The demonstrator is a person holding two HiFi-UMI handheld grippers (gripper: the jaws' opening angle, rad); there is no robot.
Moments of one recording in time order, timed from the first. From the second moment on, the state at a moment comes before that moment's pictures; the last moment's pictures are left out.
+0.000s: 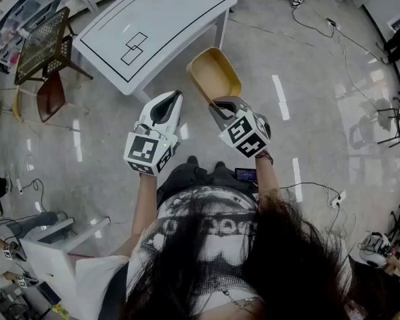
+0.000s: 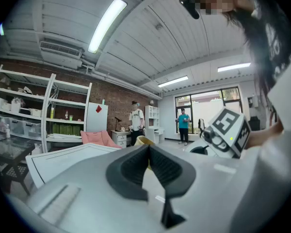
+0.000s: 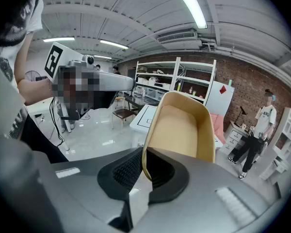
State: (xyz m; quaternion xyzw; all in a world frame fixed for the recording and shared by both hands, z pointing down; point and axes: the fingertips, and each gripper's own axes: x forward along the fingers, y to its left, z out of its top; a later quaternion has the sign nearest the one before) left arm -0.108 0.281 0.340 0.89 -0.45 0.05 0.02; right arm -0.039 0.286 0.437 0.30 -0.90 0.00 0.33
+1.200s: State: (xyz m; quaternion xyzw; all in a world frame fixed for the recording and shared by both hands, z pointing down) left arm -0.199 0.217 0.369 0.90 -0.42 0.05 0.05; right arm -0.122 0.232 0.461 0.32 -0.89 0.05 0.33
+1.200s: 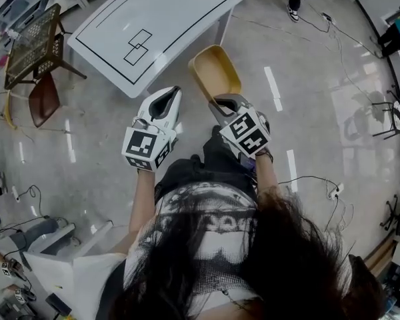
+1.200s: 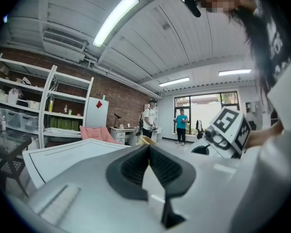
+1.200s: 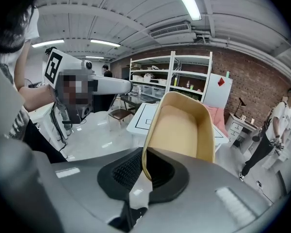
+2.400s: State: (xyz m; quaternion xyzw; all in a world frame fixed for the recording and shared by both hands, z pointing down) left arm -0.035 -0.061 0.372 0.87 -0.48 0.08 0.04; right arm 0.025 -0.052 0.483 0.24 -0.92 0.03 0.32
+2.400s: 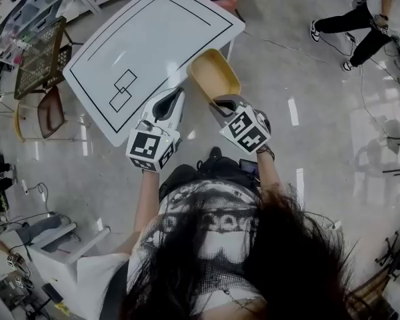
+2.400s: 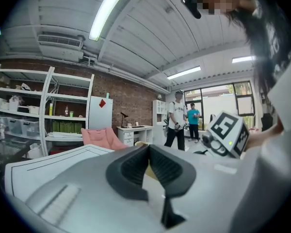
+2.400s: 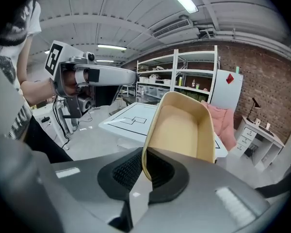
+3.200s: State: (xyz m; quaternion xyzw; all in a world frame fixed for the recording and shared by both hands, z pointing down) left arm -0.030 -0.128 0.406 0.86 -0.50 0.11 0.07; right arm 0.029 -0.118 0.513 0.20 -0.92 0.04 0.33
